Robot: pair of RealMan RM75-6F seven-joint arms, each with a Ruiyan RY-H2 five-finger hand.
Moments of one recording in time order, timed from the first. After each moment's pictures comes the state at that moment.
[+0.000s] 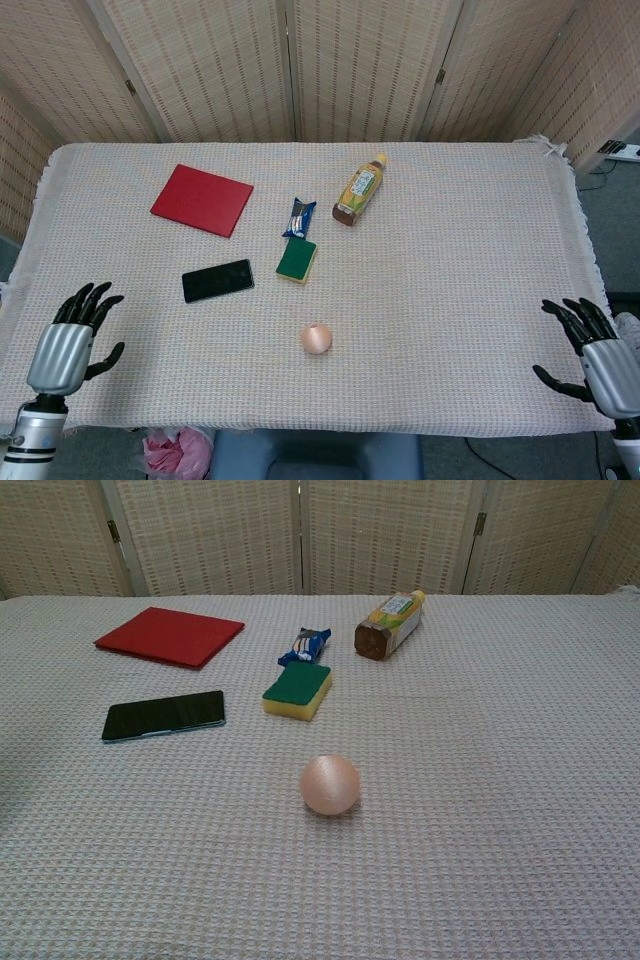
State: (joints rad) left arm -0.18 -1.18 -0.09 -1.77 1.52 1.42 0.25; right arm 0.05 -1.07 -0.03 -1.51 -1.68 1.59 0.30
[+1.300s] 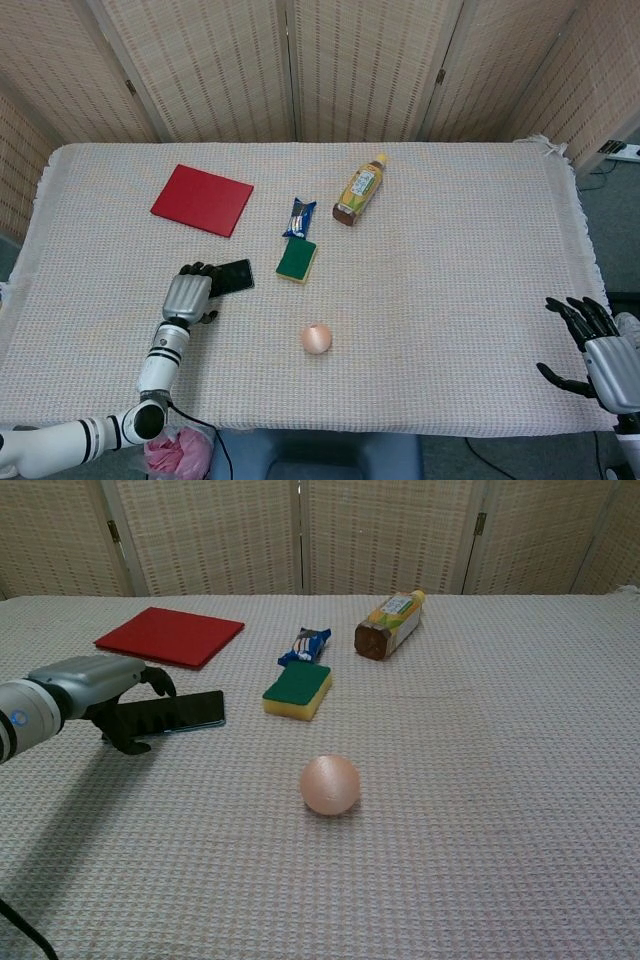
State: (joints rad) left arm -0.68 -1.64 -0.26 -1.42 0.78 1.00 0.72; right arm 0.06 -1.07 -0.02 -1.49 -1.65 1.55 0.32
